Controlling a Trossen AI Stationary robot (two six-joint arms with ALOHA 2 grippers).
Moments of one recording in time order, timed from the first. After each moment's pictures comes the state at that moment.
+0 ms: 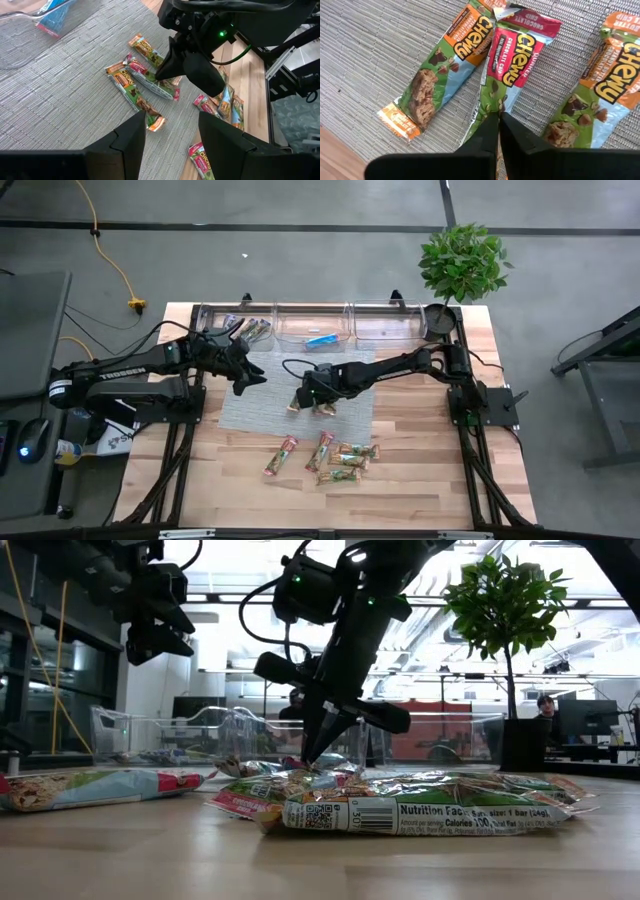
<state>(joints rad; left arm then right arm) 0.33 0.74 0.58 -0.42 0.30 -0.45 -0.01 2.10 1.49 -0.51 0.10 1.27</state>
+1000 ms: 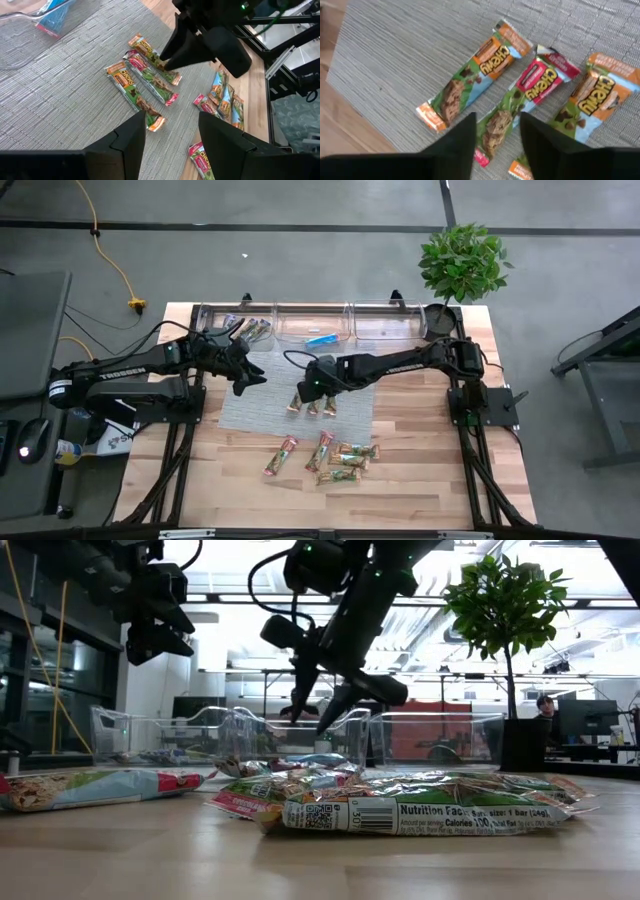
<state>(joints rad) 0.33 0.74 0.58 -0.42 0.30 -0.45 -0.04 2.01 1.49 -0.53 0.10 1.18</state>
